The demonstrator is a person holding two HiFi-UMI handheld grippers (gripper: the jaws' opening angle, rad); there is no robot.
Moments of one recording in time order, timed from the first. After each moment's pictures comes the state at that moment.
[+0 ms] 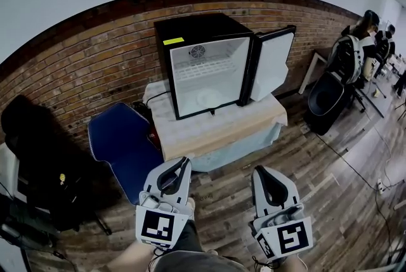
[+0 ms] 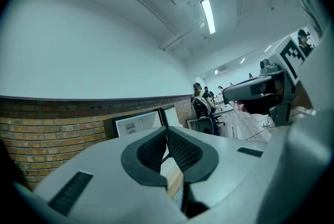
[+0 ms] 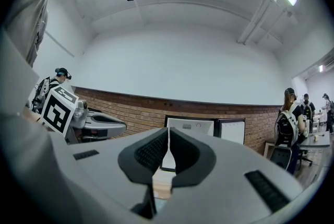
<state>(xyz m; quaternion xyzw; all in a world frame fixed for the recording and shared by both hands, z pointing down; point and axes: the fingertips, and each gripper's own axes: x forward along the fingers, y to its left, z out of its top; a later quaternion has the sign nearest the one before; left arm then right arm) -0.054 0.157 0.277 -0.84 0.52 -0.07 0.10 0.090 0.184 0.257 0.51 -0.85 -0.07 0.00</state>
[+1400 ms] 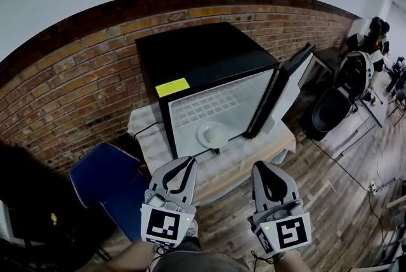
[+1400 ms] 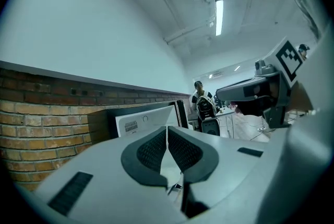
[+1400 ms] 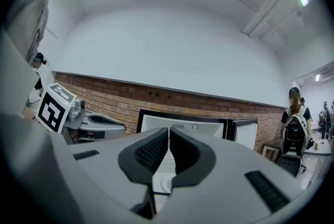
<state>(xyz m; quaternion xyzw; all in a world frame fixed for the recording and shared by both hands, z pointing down) -0.107 -0.123 0.276 -0.88 0.46 -0.06 0.07 0.020 -0.091 0.246 0.56 -0.82 -0.07 0.04</state>
